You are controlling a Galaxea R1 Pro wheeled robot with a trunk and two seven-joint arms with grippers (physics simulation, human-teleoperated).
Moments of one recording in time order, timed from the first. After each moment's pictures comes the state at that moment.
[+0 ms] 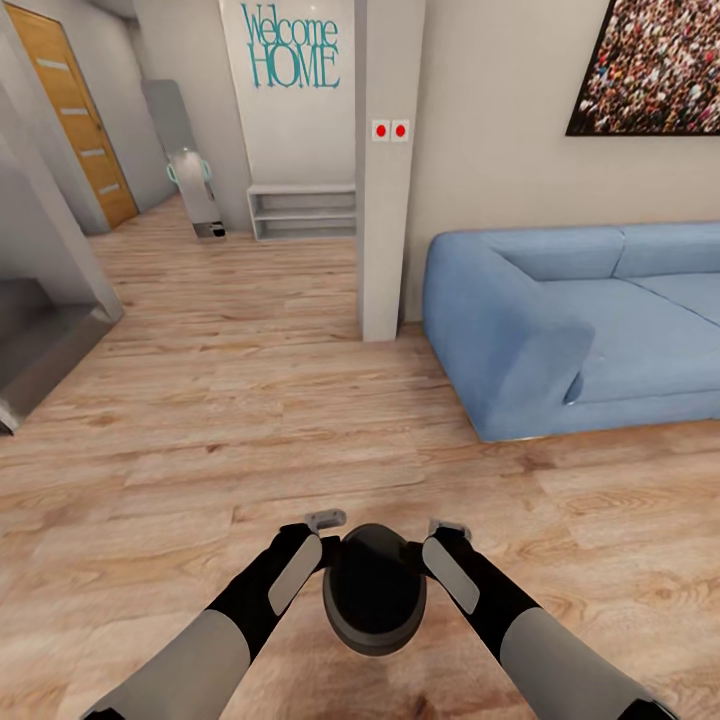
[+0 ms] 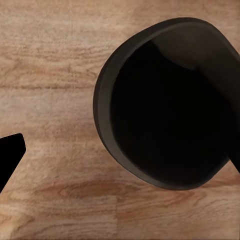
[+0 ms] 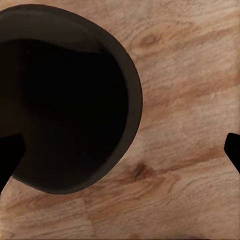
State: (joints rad) left arm -0.68 -0.16 -0.42 -0.70 0.70 0.59 0.51; right arm -0.69 0.05 0.53 -0.68 -0.89 0.55 -0.60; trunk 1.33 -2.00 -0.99
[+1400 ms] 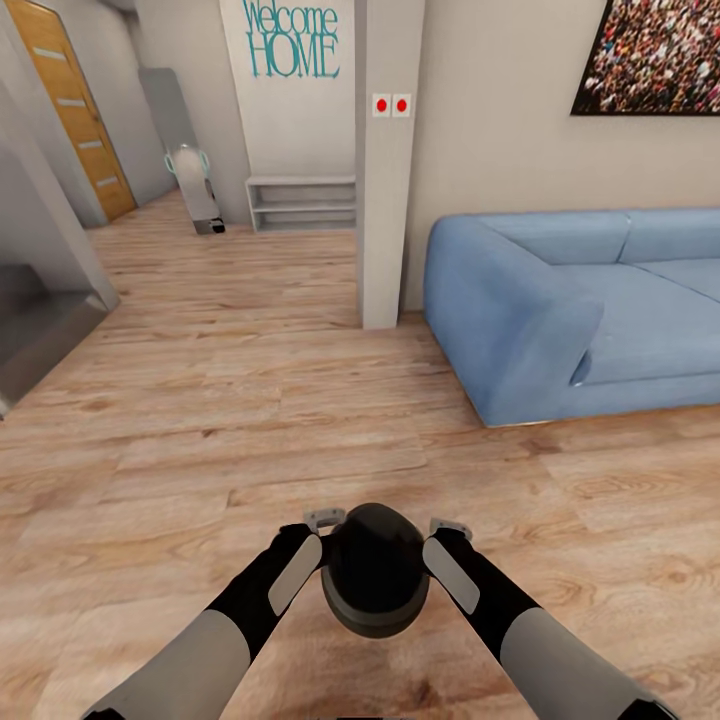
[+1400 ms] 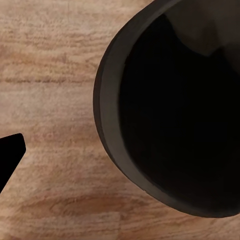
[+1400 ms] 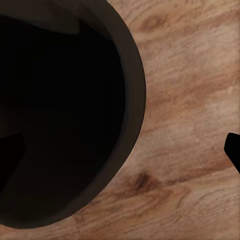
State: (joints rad) left arm -0.68 -0.16 -0.42 -0.70 0.70 0.57 0.50; right arm -0.69 0.05 0.53 -0.68 -0.89 0.53 -0.60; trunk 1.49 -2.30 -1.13
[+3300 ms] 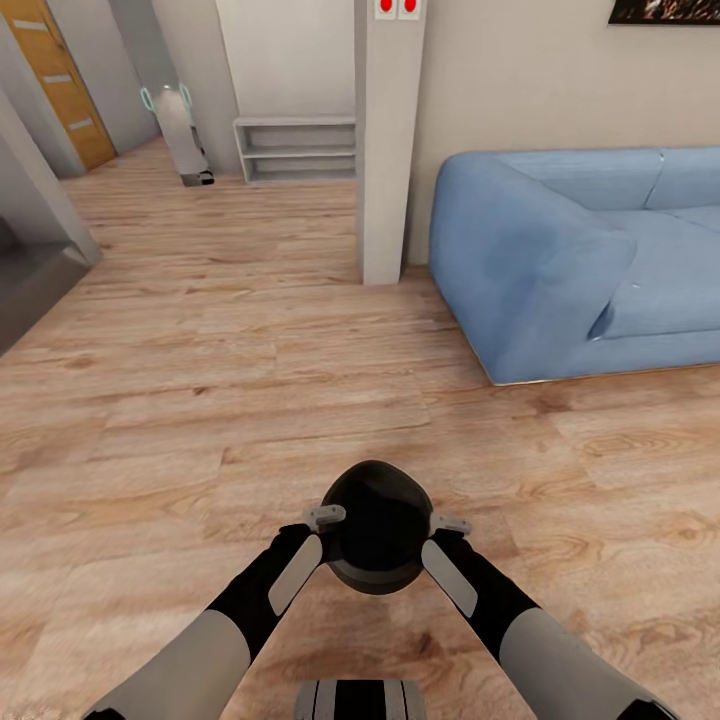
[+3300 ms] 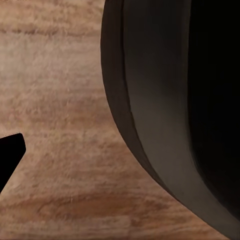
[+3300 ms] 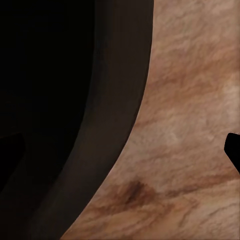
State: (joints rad) left arm -0.68 -0.16 -0.42 -0.70 0.69 0.54 0.50; right arm -0.69 0.05 0.53 -0.68 -0.80 0.48 -0.57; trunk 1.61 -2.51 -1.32
